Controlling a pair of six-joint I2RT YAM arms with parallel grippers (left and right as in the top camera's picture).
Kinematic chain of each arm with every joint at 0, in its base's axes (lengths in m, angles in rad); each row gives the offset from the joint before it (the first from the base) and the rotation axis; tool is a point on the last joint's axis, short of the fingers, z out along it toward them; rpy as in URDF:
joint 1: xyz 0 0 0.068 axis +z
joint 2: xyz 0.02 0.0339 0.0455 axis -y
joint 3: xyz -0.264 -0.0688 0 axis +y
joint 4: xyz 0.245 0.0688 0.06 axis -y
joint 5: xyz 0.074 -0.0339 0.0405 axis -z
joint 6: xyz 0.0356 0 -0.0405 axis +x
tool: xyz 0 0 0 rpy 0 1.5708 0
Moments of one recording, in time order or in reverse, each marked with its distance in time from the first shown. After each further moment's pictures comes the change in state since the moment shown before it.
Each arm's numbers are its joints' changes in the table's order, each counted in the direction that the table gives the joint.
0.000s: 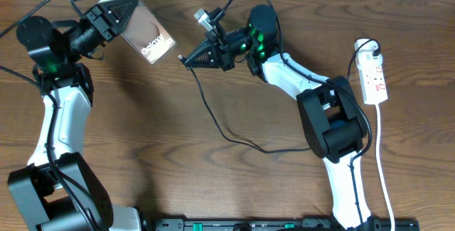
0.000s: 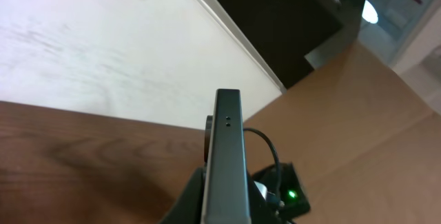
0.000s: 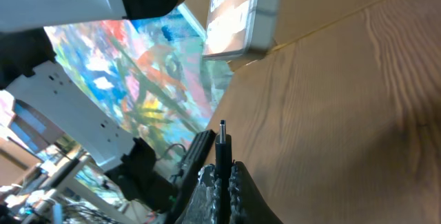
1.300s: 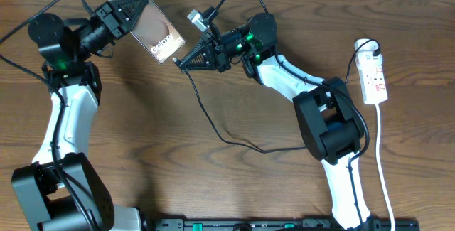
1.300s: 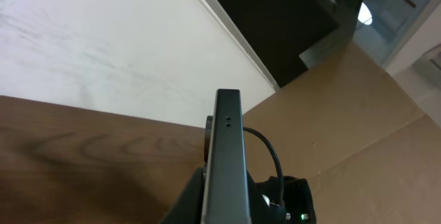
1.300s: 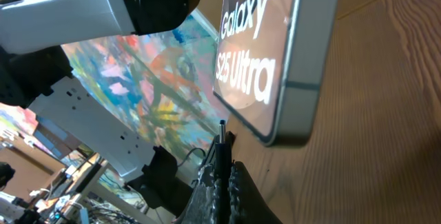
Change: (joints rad) left arm -0.055 0.000 0.000 -0.005 -0.025 -0.035; right arm 0.028 0.000 0.000 0.208 0.002 0.283
